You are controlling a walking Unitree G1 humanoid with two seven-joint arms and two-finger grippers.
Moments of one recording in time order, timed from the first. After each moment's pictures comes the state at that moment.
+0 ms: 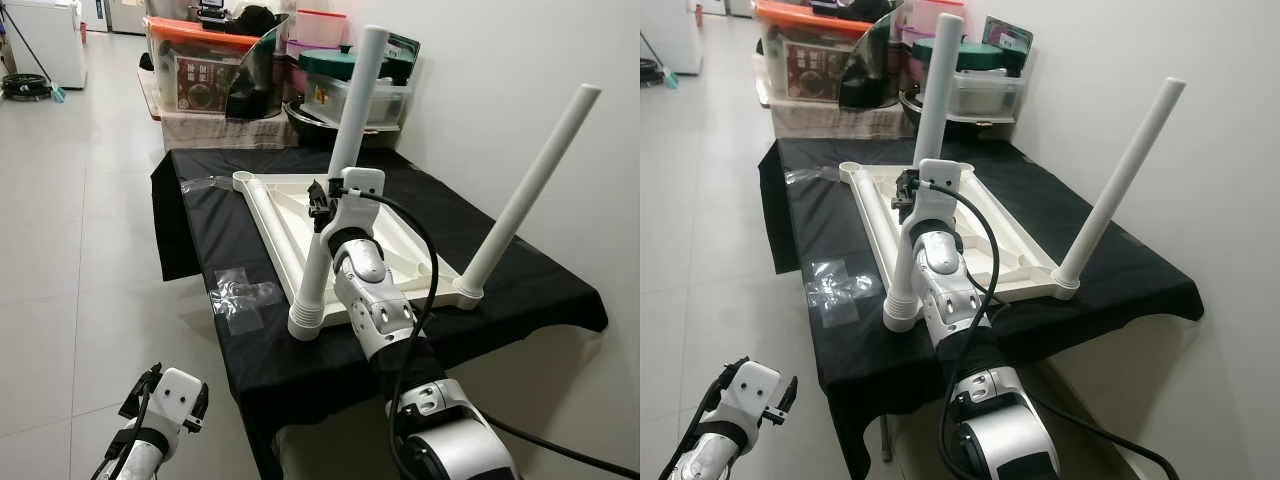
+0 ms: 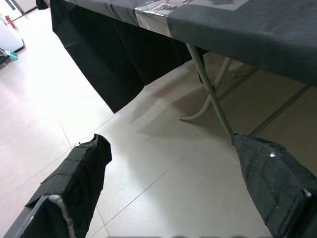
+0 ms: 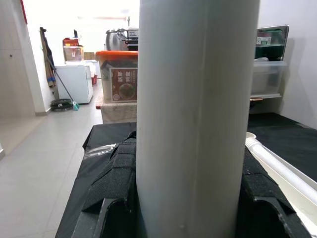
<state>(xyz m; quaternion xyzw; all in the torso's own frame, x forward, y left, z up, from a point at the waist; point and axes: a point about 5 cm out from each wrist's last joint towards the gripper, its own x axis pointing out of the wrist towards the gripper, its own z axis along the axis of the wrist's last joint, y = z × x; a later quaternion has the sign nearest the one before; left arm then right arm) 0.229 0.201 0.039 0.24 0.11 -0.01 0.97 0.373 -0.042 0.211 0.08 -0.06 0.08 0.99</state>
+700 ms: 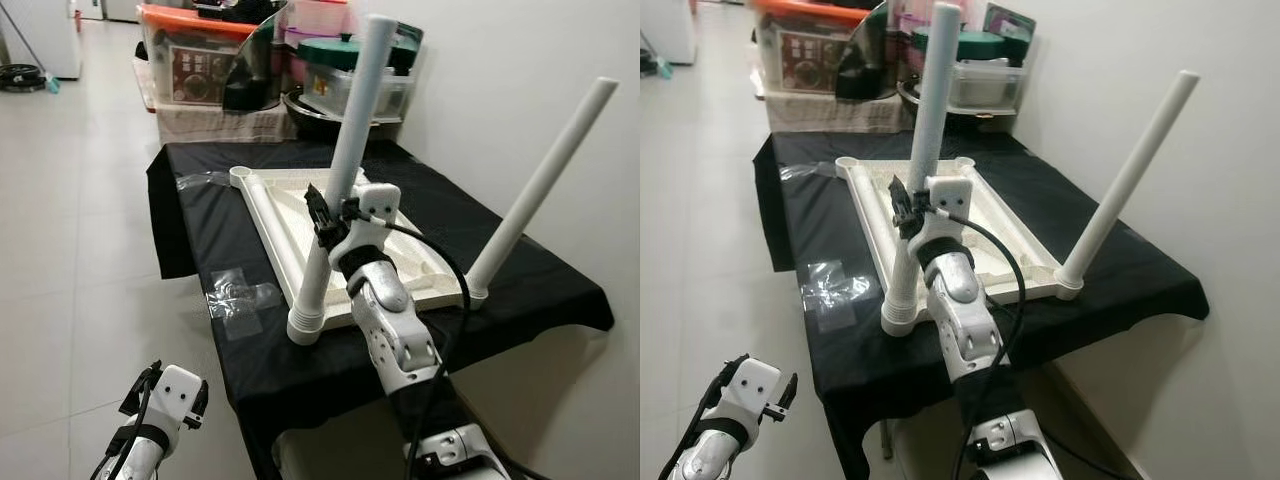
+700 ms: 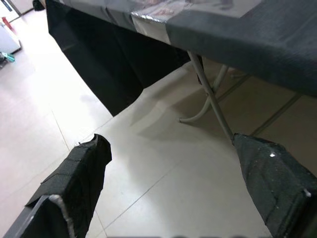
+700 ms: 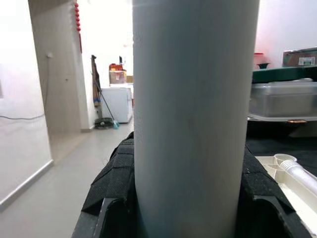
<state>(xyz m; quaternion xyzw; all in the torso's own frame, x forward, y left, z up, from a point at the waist) 0.231 0.201 0.039 0.24 0.11 -0.01 0.97 0.342 -0.062 0.200 0.10 -0.12 0.17 0.97</state>
